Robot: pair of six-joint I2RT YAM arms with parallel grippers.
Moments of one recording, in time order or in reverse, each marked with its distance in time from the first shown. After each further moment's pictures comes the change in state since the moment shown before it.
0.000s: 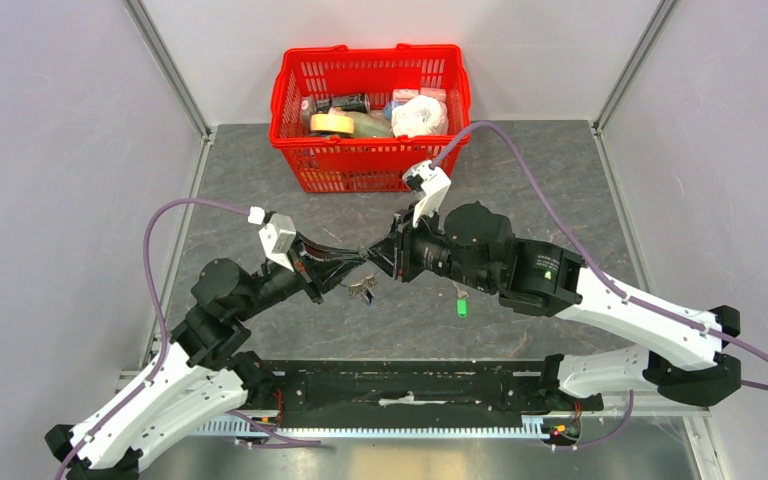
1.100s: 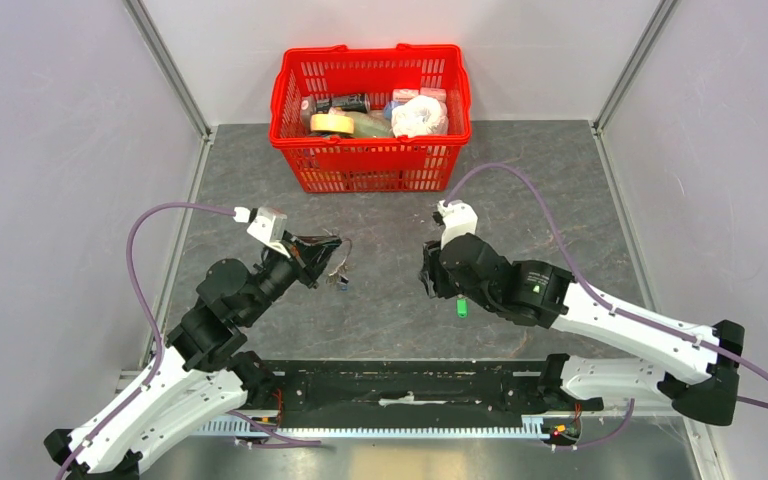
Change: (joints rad) left arm 0.001 -0.031 -0.002 -0.175 -0.404 0.000; right arm -0.100 -0.131 -0.360 -0.170 0.212 0.018
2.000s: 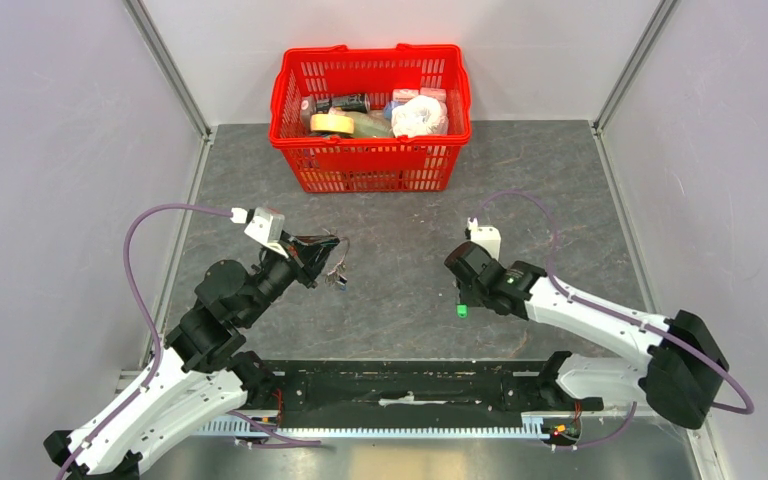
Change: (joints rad) left arm 0.000 -0.009 0.000 -0.011 -0.026 -0.002; right arm -0.248 0.074 -0.328 -0.022 0.007 0.171
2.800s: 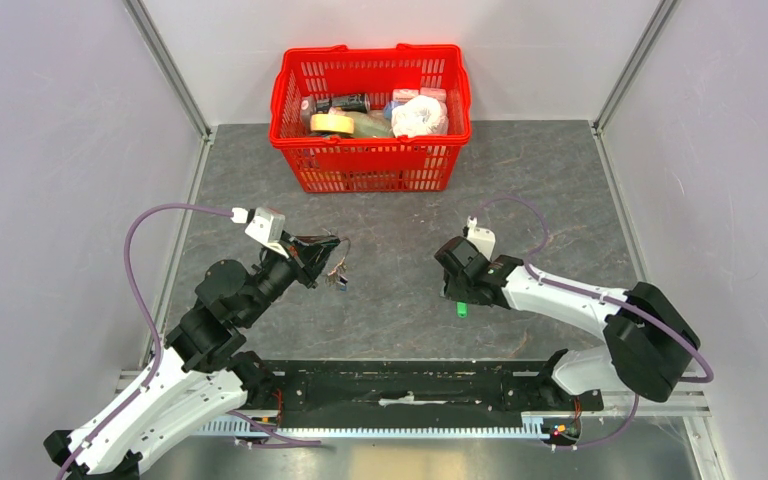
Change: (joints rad) left arm 0.000 0.002 0.000 0.000 0.006 -0.003; right arm -0.062 0.198 -0.010 0.177 -0.080 0.173
